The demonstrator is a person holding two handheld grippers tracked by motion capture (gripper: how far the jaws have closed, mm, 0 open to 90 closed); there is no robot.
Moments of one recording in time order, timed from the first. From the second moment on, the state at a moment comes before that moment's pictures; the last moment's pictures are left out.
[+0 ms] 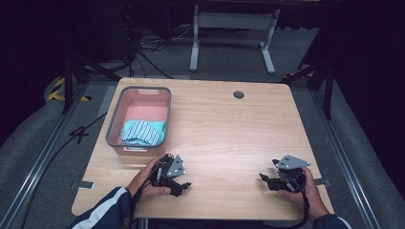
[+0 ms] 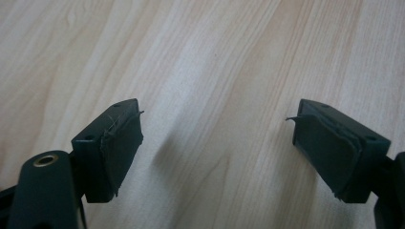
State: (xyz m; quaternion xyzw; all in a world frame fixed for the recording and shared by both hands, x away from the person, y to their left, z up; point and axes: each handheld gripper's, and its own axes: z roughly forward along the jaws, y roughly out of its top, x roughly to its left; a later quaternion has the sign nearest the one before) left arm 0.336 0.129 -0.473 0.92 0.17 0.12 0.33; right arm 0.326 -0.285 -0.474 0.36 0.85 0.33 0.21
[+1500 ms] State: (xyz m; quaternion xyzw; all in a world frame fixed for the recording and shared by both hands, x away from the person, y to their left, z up) left arm 0.342 0.135 -0.483 0.90 0.23 0.08 0.36; right arm 0.325 -0.301 -0.486 0.41 0.82 0.36 0.18
